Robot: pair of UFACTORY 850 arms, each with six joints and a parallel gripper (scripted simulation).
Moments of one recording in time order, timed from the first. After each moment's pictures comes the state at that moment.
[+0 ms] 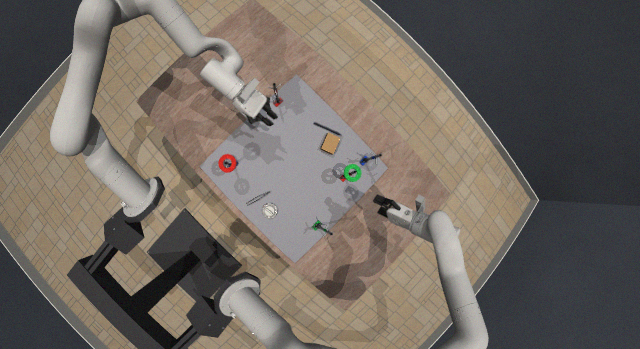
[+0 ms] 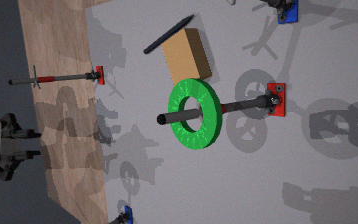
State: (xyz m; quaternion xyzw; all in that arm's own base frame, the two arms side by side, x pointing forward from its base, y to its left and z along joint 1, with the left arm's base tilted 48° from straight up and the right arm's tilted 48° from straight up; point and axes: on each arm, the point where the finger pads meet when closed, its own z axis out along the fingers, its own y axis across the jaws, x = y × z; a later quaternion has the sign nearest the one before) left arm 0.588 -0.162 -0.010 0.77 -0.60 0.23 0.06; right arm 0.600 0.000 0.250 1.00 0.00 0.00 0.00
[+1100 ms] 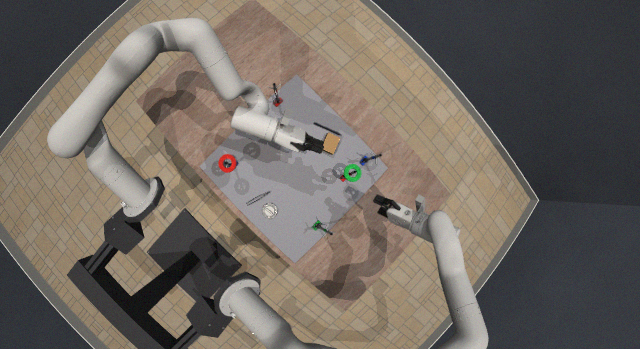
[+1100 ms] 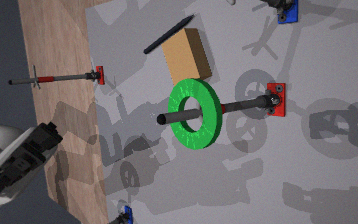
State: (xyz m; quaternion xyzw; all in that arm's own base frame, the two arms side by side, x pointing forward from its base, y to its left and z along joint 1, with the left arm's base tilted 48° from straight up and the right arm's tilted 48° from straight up) left arm 0.638 -0.334 -0.116 0.87 -0.25 0.36 0.23; right arm 0.600 0.000 0.250 1.00 0.00 0.00 0.00
